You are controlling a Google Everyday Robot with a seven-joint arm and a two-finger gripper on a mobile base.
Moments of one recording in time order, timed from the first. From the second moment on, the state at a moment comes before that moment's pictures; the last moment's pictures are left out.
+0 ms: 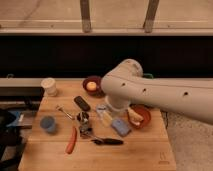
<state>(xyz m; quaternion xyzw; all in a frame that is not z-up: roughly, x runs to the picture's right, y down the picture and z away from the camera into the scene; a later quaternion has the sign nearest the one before) 0.042 0.115 0.624 -0.27 0.10 0.38 0.88</state>
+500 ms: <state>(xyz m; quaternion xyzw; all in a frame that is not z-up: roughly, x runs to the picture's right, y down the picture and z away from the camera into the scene) -0.057 0.116 0.635 -0.29 0.11 0.30 0.90</state>
